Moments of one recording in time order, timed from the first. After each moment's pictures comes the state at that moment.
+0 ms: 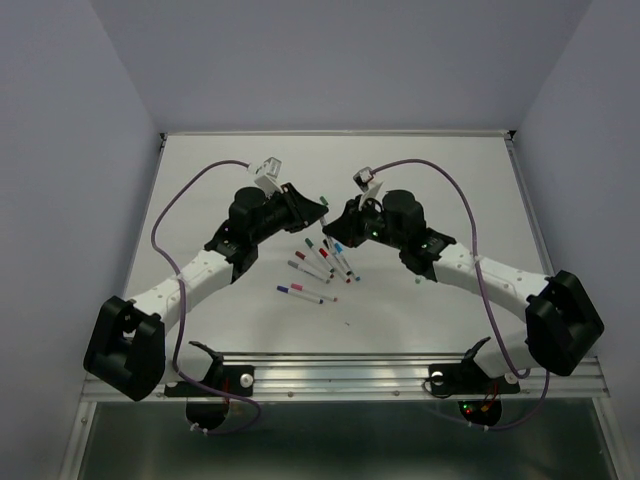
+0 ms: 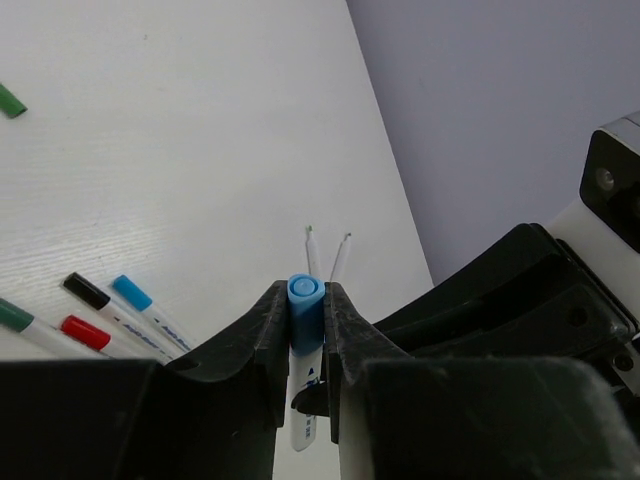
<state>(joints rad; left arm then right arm) -0.51 1.28 0.78 0.32 0.30 -0.85 0.72 1.39 0.90 0.26 -0.28 0.40</state>
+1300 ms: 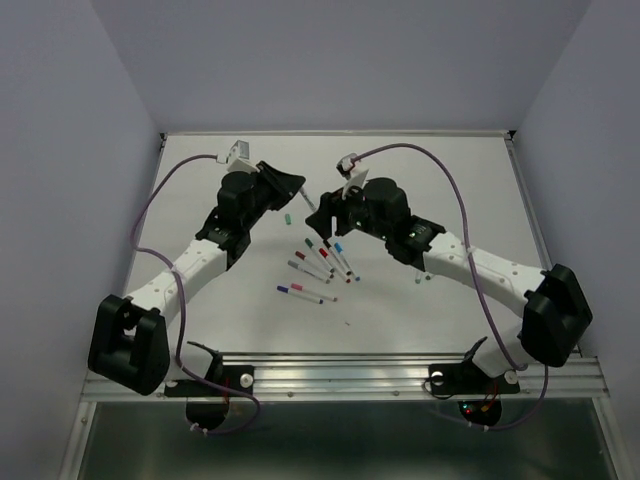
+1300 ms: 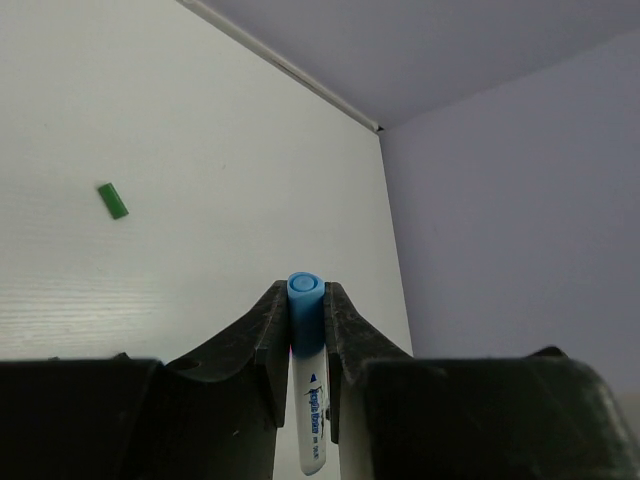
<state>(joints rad) -0.40 1.31 0.88 0.28 0.06 -0.96 0.79 1.43 1.07 0.10 -0.11 0.33</state>
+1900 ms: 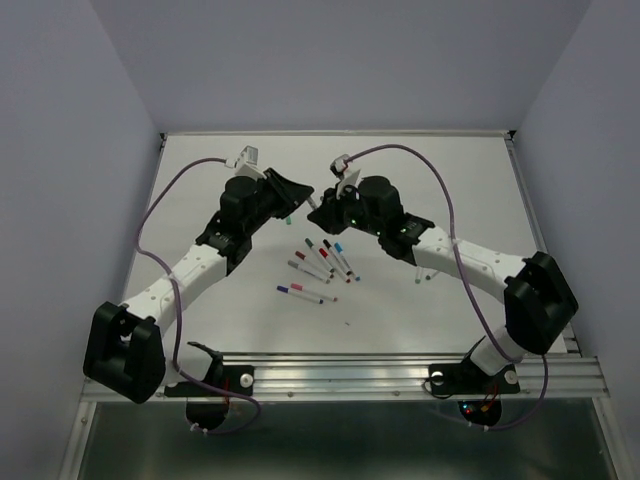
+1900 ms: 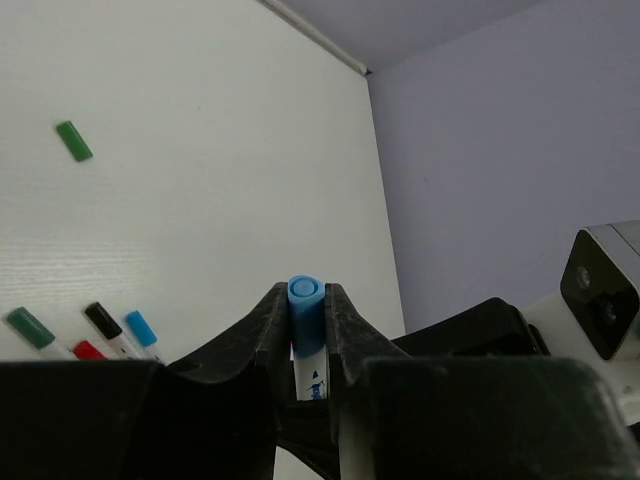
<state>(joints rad) -0.44 1.25 0.85 0.24 0.09 -0.97 0.76 1.59 1.17 0.12 -0.20 0.25</state>
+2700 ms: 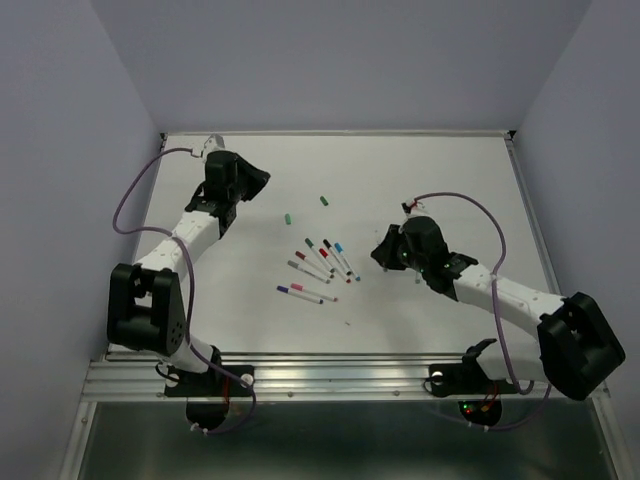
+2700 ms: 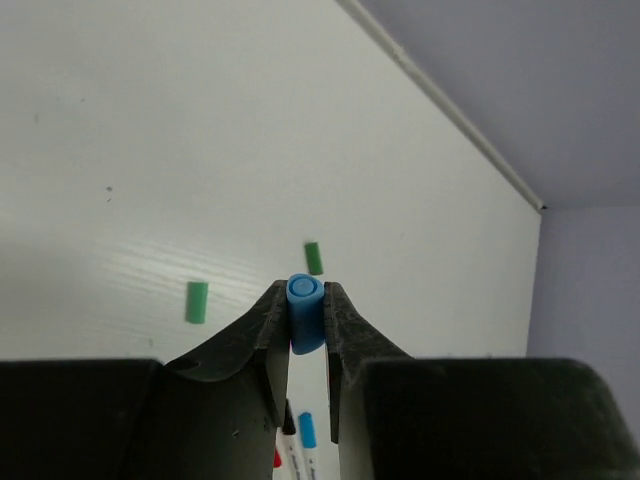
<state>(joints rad) -0.21 1.48 1.04 0.08 0.02 -0.89 0.63 1.22 0.61 0.06 -0.04 0.62</state>
